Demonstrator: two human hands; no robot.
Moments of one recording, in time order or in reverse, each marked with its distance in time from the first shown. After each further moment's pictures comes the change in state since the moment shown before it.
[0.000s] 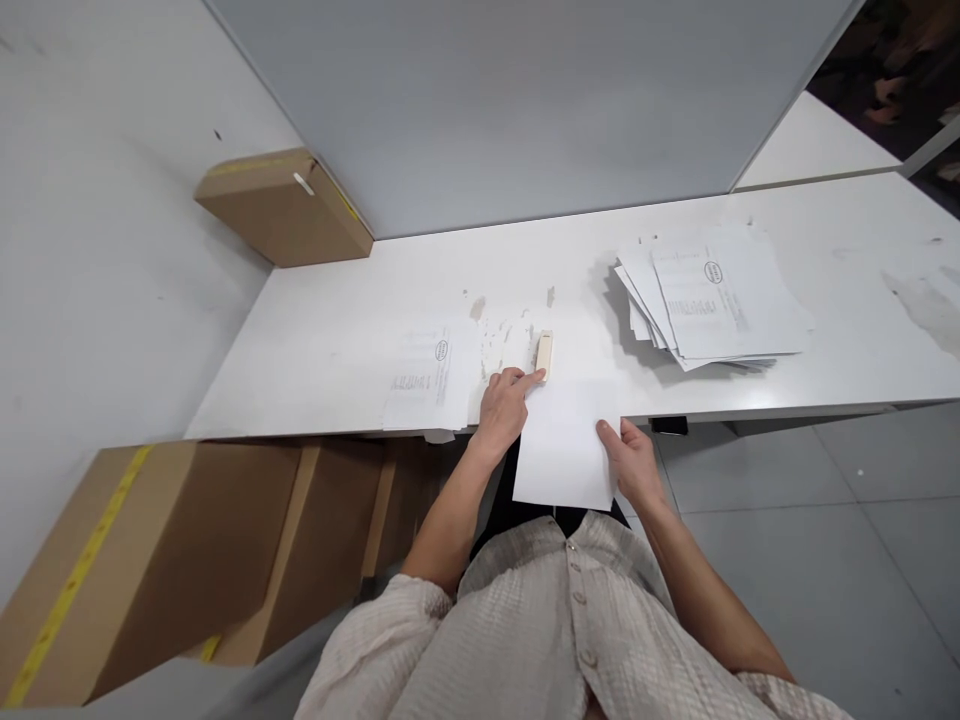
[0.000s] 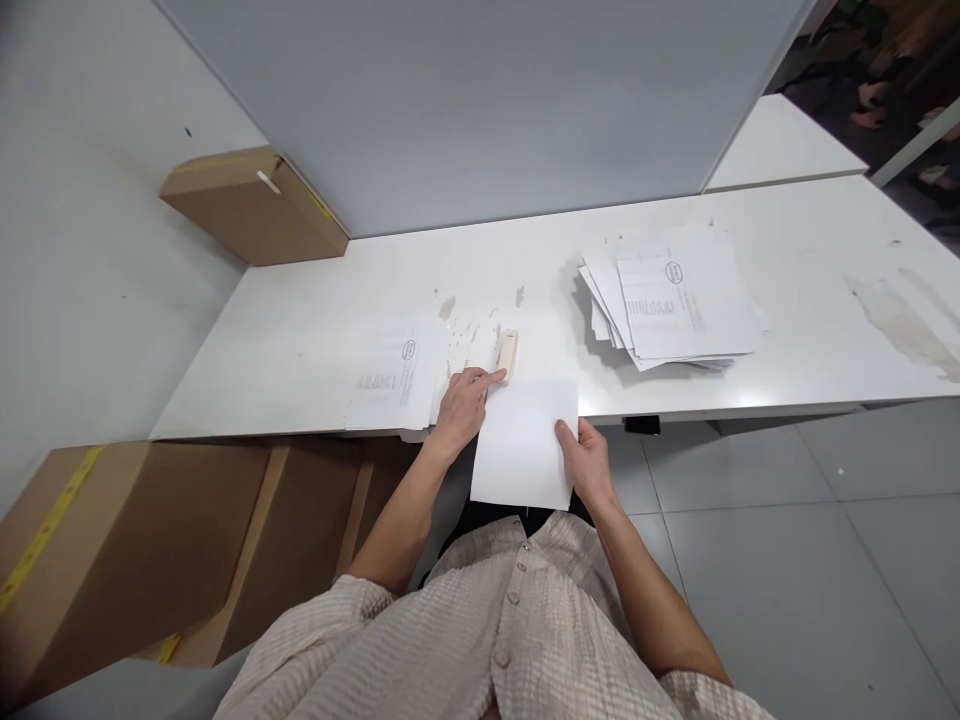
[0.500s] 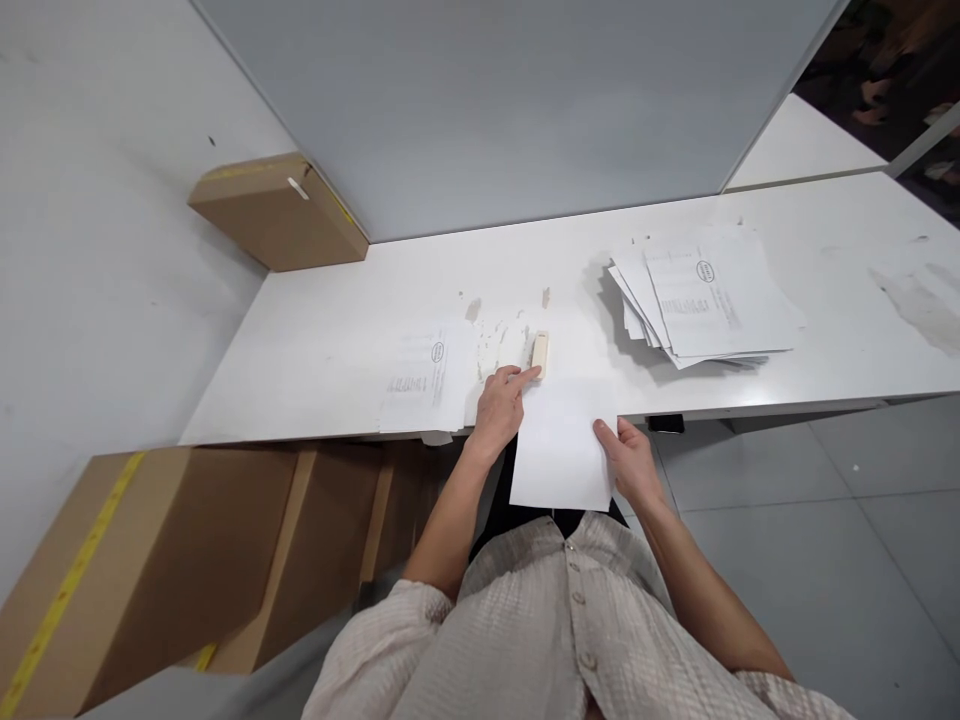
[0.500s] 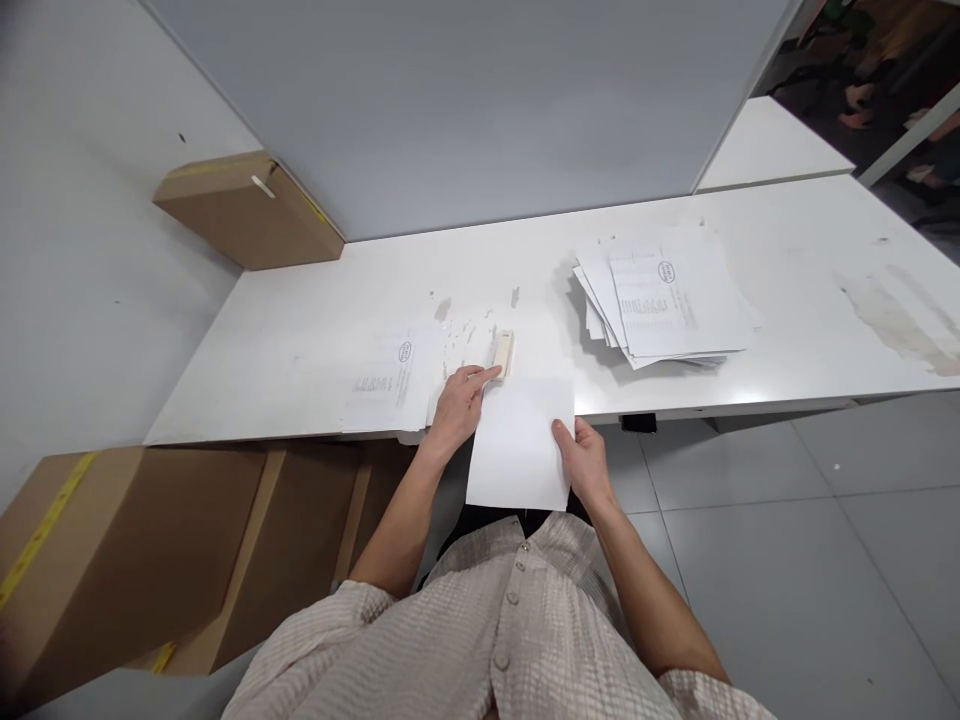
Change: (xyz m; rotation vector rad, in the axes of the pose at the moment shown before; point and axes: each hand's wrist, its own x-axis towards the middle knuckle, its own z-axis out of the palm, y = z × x) left_hand 0.001 0.006 -0.007 -0.107 0.000 -0.027; right_hand 0.001 0.000 -0.002 0.041 -0.018 0.018
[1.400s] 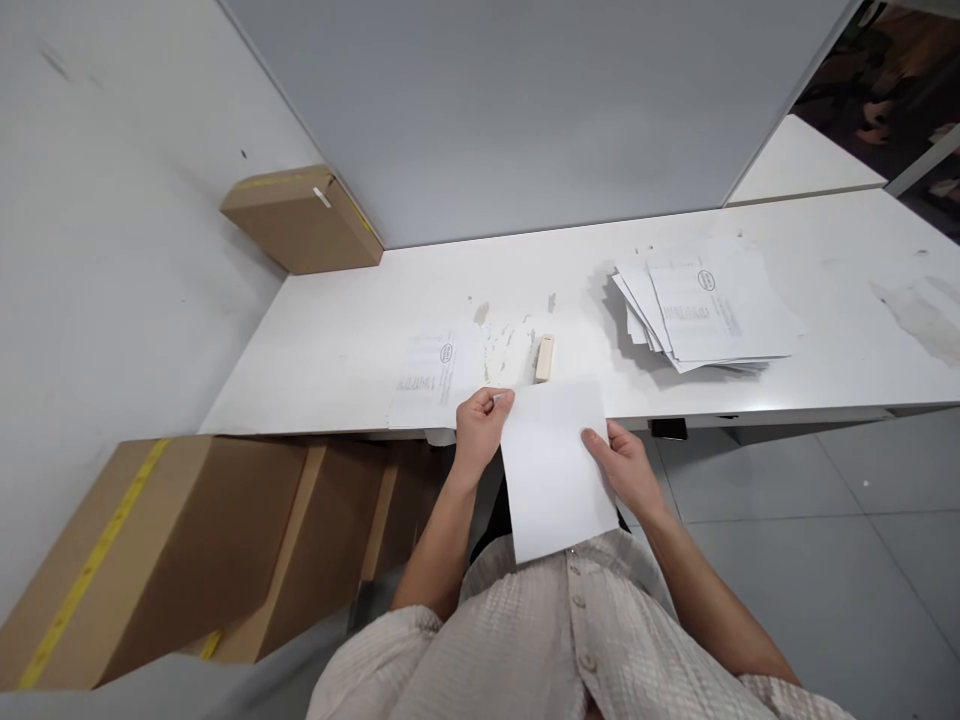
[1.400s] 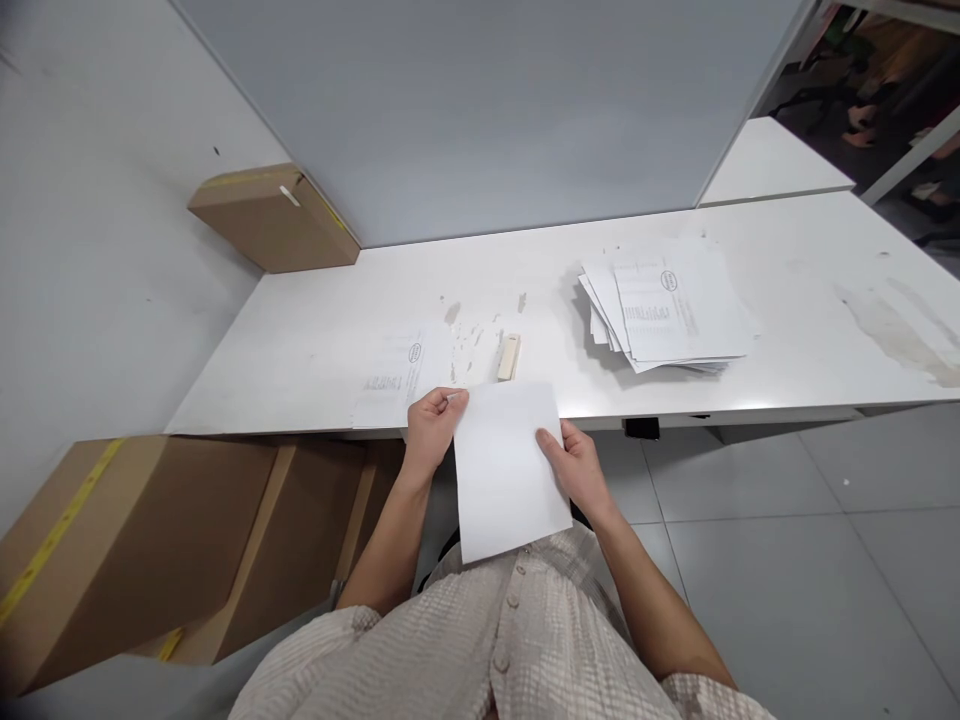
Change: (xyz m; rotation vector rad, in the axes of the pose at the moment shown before) left_hand -0.035 0.016 -0.028 -0.719 0.248 -0.411; right_hand -0.025 -0.018 0.008 -0.127 -0.249 -0.081
